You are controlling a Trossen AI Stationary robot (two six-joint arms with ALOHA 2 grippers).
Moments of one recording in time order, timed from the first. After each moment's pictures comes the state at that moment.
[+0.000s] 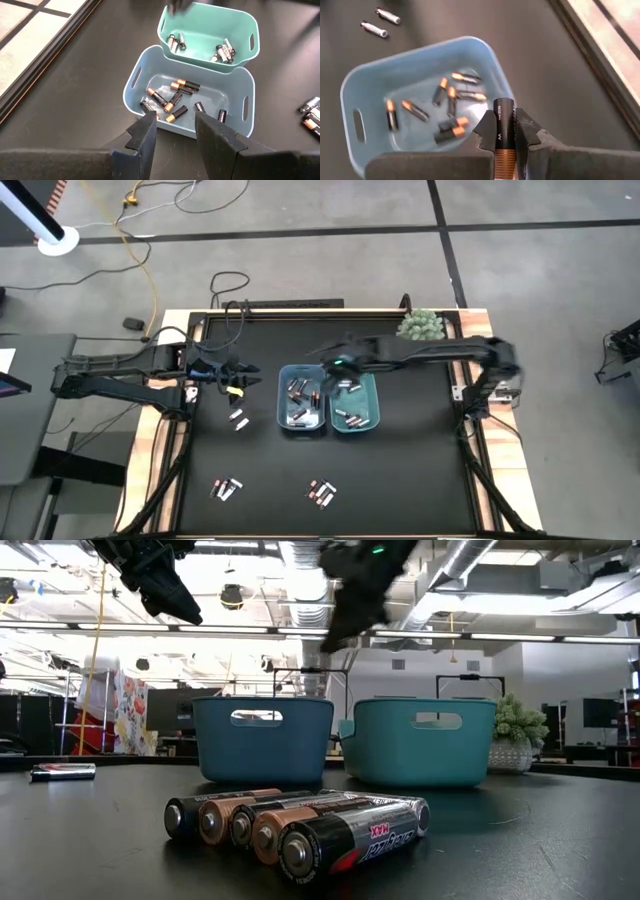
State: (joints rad) left arm 0.10 0.85 0.85 -0.64 -0.15 -0.13; right arm -0.06 1.78 1.57 -0.68 0.26 0.20
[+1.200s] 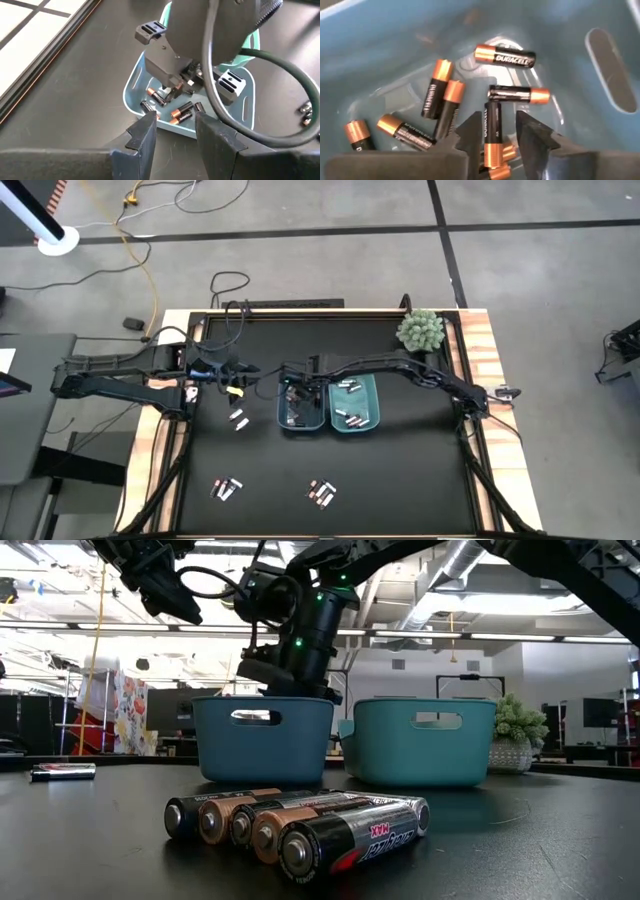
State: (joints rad) left arm 0.10 0.85 0.85 -0.64 -0.15 -0.13; right arm -0.07 2.33 1.99 -0.88 0.13 0.34
